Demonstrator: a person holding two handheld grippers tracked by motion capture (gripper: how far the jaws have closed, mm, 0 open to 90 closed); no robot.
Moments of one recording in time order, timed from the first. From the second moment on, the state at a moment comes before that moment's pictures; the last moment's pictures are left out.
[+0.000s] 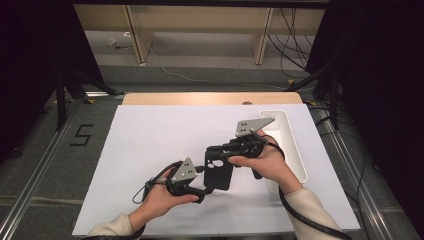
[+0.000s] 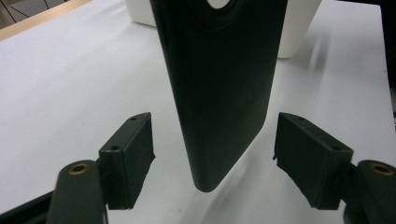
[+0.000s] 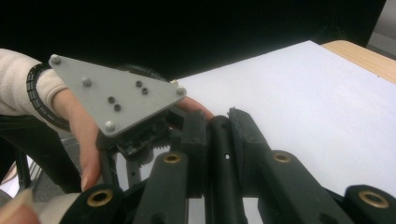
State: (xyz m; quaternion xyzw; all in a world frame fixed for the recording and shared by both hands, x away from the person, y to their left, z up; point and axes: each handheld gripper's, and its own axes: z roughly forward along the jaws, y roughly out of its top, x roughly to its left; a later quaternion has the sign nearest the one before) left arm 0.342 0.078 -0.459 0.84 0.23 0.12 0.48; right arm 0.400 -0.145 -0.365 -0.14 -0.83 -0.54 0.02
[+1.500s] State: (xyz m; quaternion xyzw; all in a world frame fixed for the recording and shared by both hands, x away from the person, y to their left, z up) left arm 0.350 0.084 -0.458 0.85 0.22 0.08 0.48; right arm 0.397 -0.143 -0.364 -0.12 -0.83 -0.55 0.04
